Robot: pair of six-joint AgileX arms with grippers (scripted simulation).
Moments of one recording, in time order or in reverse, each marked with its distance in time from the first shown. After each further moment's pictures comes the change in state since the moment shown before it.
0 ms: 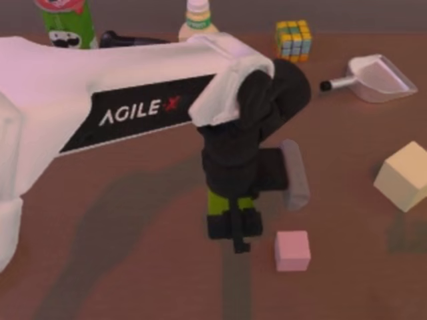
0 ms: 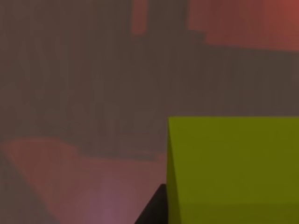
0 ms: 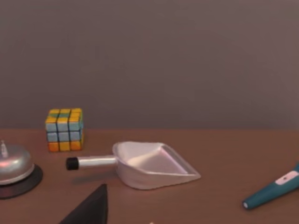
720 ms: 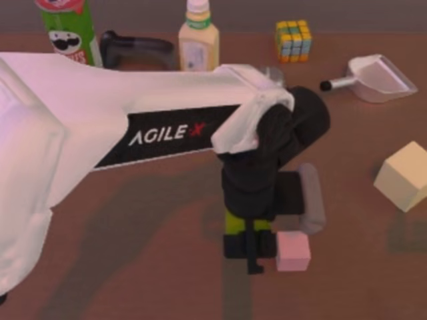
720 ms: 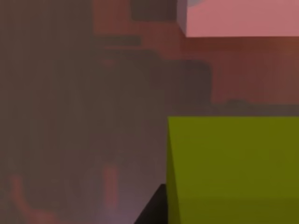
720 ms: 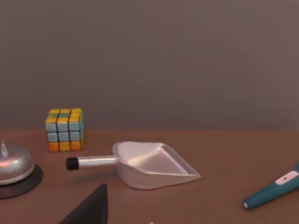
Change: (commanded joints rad) left arm -0.057 0.044 -0.043 0.098 0.001 0.010; right arm 0.000 0.000 0.000 0.000 0.000 0.000
